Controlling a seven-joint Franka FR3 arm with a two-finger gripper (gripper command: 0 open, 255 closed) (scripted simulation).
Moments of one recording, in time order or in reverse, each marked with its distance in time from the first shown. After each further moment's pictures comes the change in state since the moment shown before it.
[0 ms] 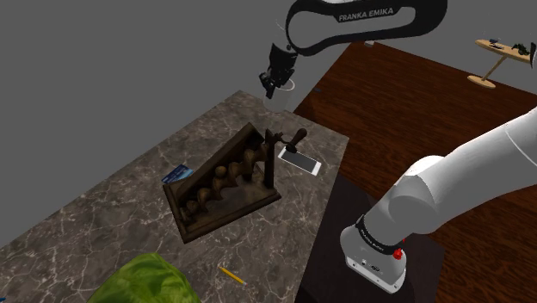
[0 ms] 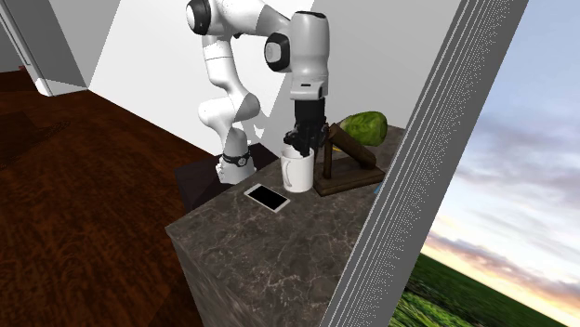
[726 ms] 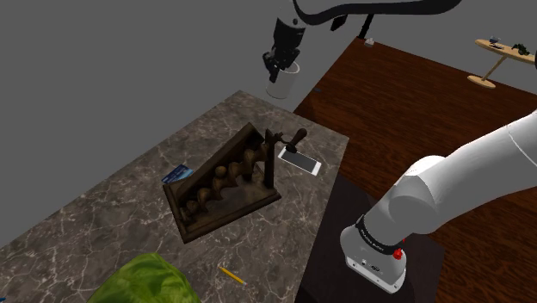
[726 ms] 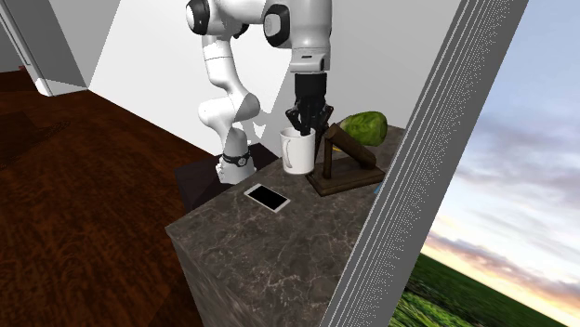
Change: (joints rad) arm 0.001 -0.019 -0.002 0.129 0.006 -0.147 -0.013
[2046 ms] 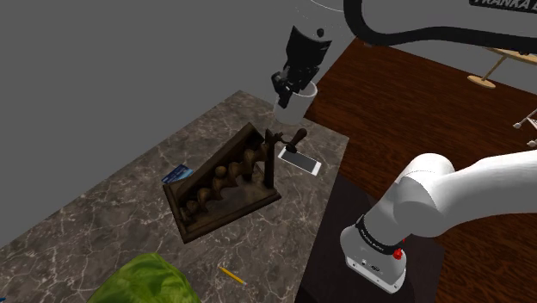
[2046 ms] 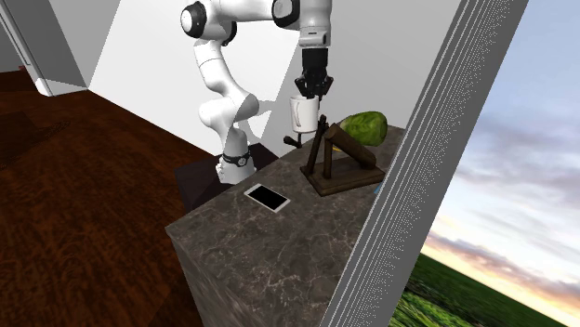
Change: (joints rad) arm 0.125 -0.346 0.170 -0.180 0.107 -0.173 0.226
